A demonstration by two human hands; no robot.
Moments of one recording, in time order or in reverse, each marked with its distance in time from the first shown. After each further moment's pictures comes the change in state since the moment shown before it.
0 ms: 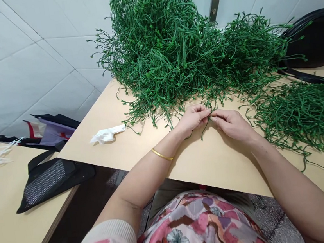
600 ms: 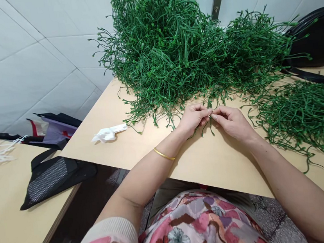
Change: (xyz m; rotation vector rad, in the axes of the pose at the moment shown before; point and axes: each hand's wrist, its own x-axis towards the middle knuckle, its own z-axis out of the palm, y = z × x) left_hand 0.006 -0.008 0.001 -0.082 0.092 0.047; right_hand 0.005 0.006 0.011 0.145 0.124 0.070
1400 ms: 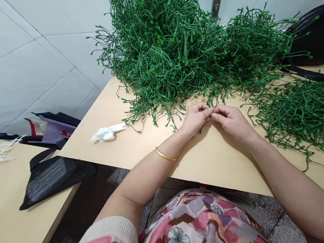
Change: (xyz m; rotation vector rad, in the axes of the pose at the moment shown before) left_hand -0.002 -0.002 0.008 0.038 0.033 0.021; right_hand 0.002 -0.002 0.001 -0.003 -0.006 0.020
